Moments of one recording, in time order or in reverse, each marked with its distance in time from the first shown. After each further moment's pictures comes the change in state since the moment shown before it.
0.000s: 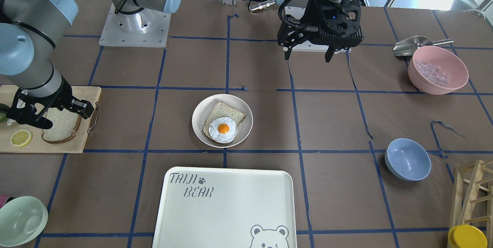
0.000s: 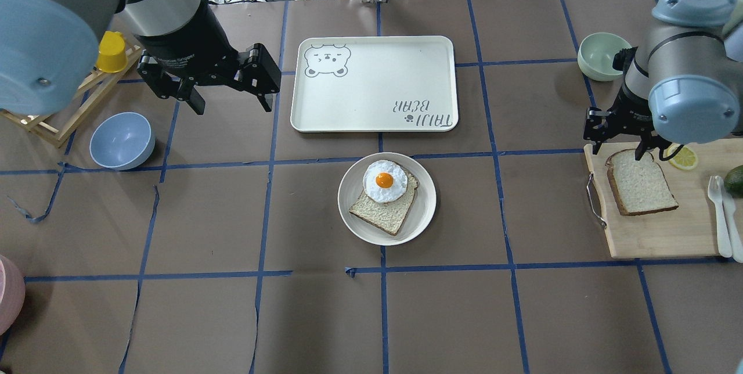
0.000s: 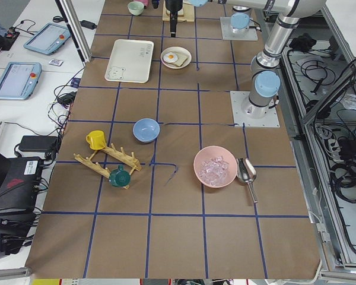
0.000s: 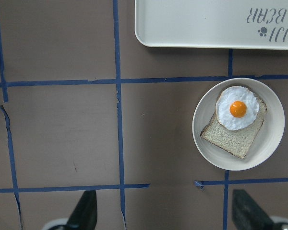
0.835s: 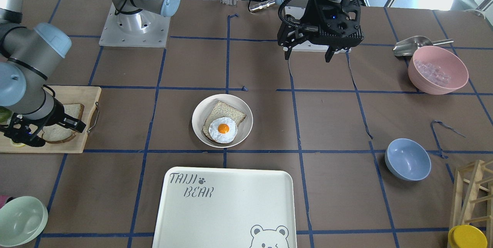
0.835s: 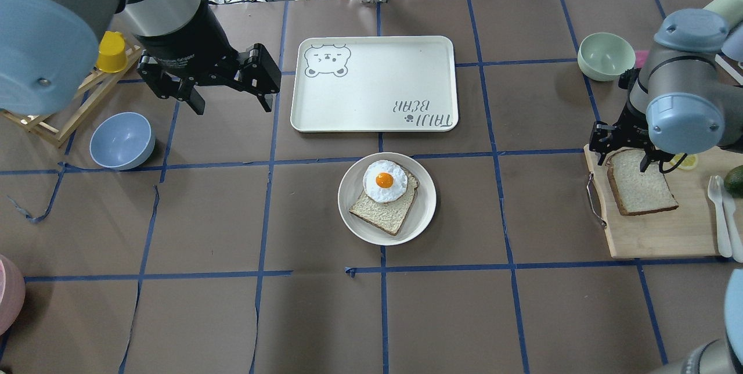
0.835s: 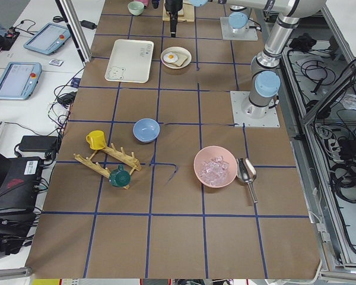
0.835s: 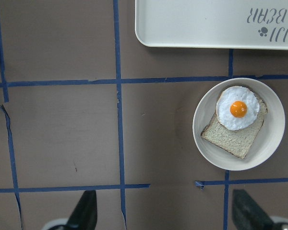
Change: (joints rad) left arm -0.001 0.000 0.000 -0.001 0.001 0.000; right arm -0.041 0.103 0.015 -0.098 -0.014 -0.033
